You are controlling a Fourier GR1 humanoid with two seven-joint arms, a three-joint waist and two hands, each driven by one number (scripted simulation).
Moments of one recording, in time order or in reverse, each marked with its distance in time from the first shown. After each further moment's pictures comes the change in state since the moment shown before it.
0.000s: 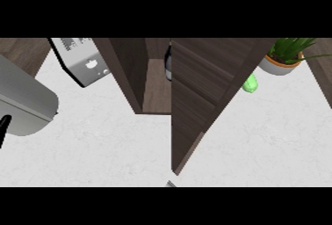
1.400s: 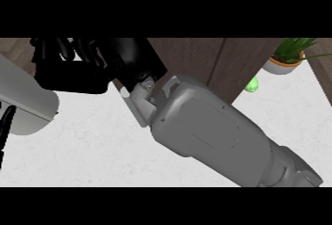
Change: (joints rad) left arm -0.083 -0.098 0.024 0.008 -0.059 0.034 0.087; right arm -0.870 0.168 -0.458 1.049 -0.300 -0.006 -0.297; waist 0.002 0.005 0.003
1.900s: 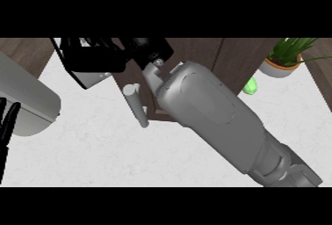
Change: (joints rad) left arm -0.034 -0.032 0.005 0.027 -0.040 -0.011 0.028; right arm -0.010 0.004 -0.068 0.168 -0.023 0.136 -0.185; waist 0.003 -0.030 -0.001
